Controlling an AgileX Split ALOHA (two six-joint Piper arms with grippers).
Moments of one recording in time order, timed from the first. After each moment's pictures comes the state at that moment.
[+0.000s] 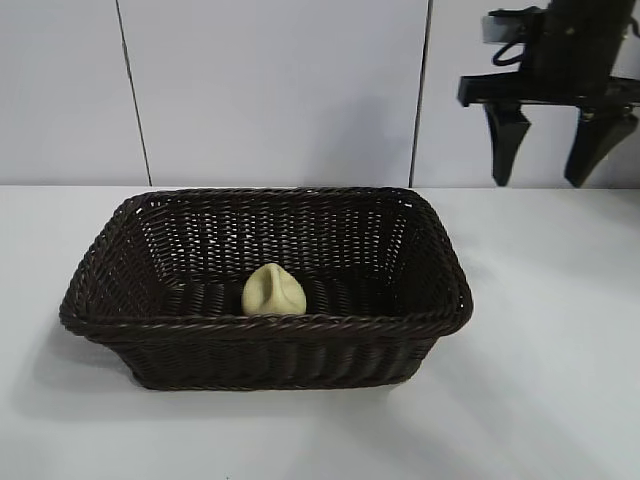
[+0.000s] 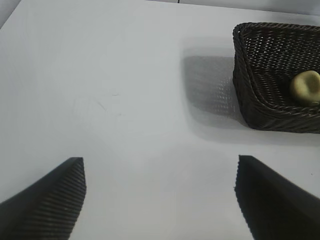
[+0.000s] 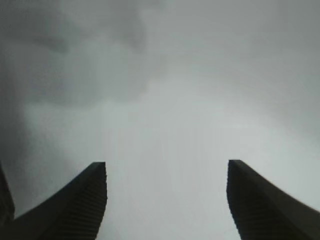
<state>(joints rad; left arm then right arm) 0.00 -0.01 -0.48 -0.04 1.12 0.01 0.11 1.96 -1.67 -0.04 1.21 0.13</state>
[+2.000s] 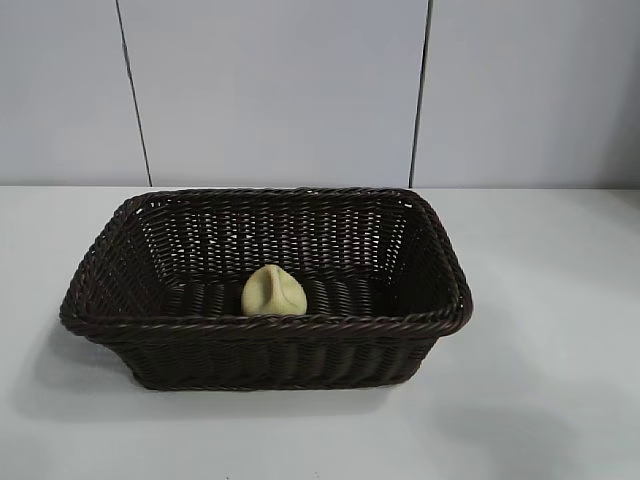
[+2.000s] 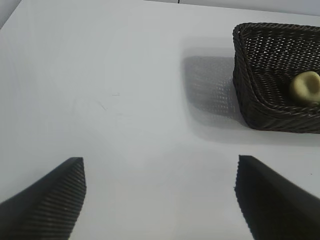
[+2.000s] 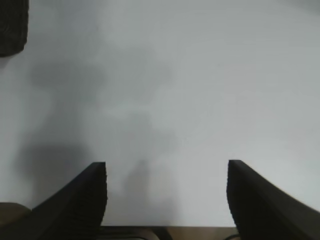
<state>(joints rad) 0.00 -0.01 -0.48 -0.04 1.12 0.01 -0.02 0.34 -0.47 0.00 1.06 0.01</state>
